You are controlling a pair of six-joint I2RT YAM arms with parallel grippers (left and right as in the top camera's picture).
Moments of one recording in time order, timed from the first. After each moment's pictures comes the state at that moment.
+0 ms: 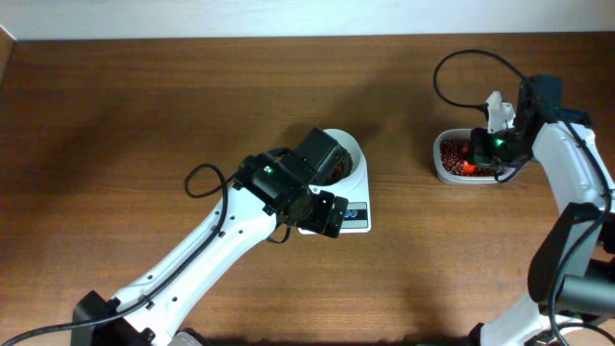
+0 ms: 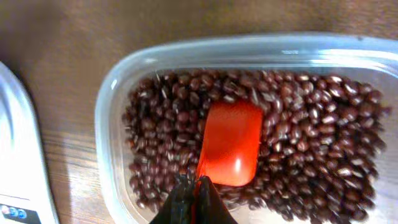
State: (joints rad) left arm -0.68 1.55 1.36 -1.14 0.01 -0.36; right arm -0.22 1.86 1.38 -0.86 -0.33 -0.12
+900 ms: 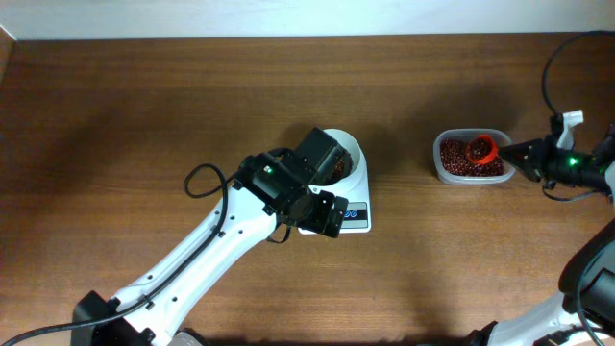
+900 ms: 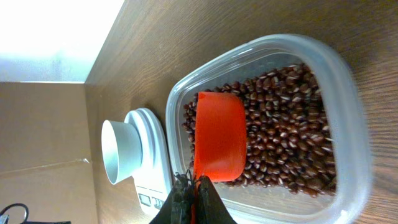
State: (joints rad) left arm -0.68 1.55 1.36 -1.14 0.01 -0.36; right arm -0.60 1.89 1.33 -0.88 -0.96 -0.11
